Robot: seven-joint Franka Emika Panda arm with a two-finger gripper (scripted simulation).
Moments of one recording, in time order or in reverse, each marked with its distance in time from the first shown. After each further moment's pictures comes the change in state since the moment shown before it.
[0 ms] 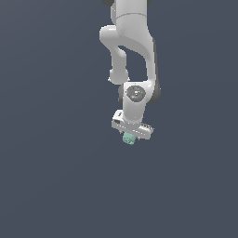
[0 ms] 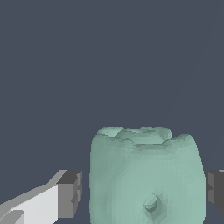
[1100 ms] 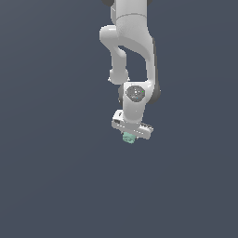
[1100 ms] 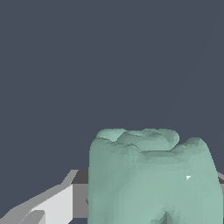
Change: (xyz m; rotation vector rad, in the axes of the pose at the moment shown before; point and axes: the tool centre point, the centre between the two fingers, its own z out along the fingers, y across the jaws) arm -0.003 0.001 0.002 0.001 0.001 0.000
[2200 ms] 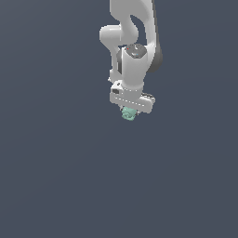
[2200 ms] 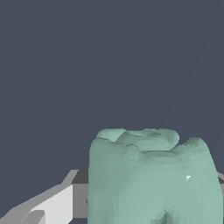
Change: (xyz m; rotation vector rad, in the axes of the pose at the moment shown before) arm -0.061 0.032 -0.114 0.001 0.001 0.000
